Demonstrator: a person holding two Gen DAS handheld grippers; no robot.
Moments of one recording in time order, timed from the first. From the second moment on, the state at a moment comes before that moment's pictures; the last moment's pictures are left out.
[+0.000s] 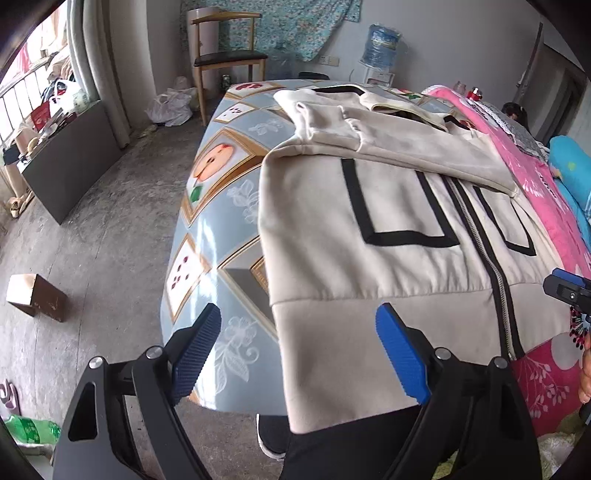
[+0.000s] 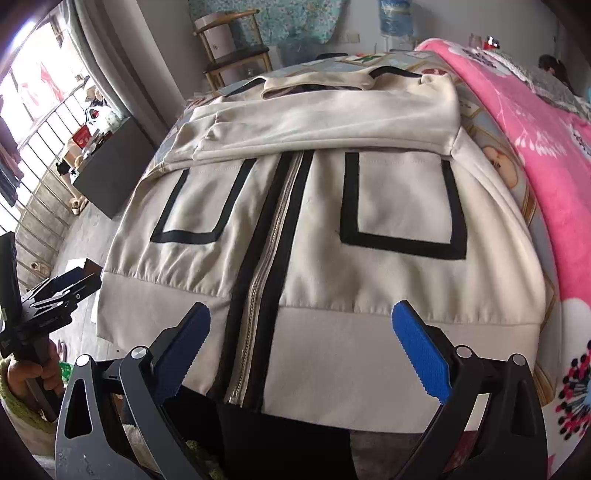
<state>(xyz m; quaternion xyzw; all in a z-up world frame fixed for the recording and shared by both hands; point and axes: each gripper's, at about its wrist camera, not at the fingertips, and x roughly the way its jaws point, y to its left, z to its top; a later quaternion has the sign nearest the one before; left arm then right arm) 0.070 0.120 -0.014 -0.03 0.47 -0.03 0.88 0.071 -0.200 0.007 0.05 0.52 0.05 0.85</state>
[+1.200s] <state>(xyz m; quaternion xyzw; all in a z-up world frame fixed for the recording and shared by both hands) 0.025 0.134 -0.046 -0.16 0.50 -0.10 0.85 0.067 -0.175 -0.020 0.01 0.52 0.06 0.85</state>
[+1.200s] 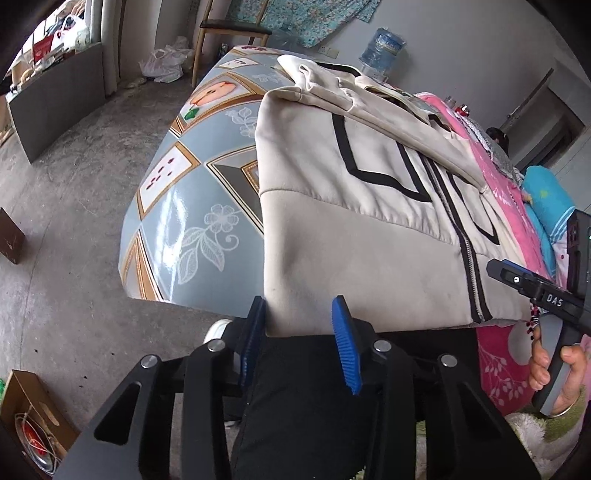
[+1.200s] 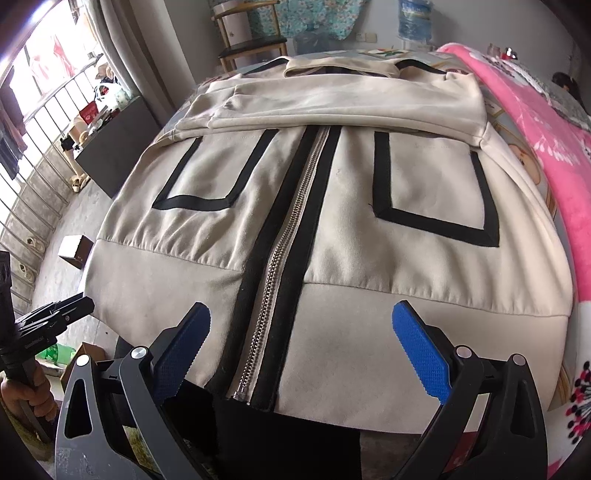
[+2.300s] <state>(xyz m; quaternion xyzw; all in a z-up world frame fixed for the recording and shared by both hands) 0.032 0.124 -0.047 -0.13 0.50 -0.09 0.85 0.024 -0.232 0.005 0.02 0.49 0.00 0.87</state>
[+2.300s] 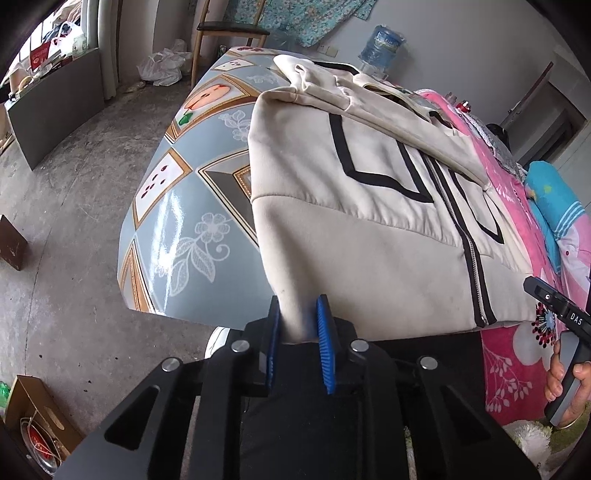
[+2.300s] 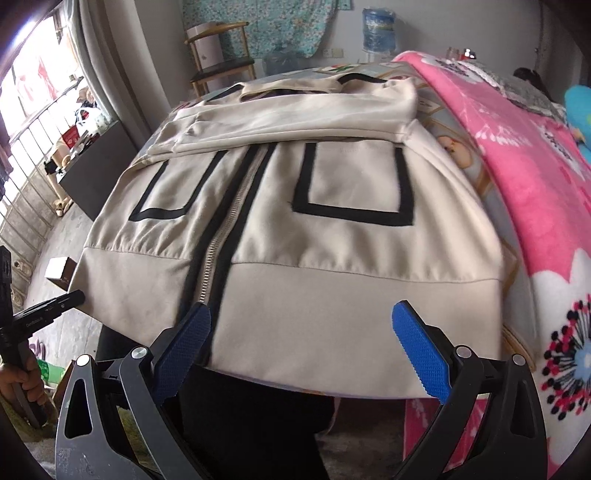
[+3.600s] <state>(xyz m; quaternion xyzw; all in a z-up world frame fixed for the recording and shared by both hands) 0.032 0.104 -0.020 -0.05 0.46 -0.09 0.88 -0.021 -0.319 0.005 0.07 0.50 -0.13 0.85</state>
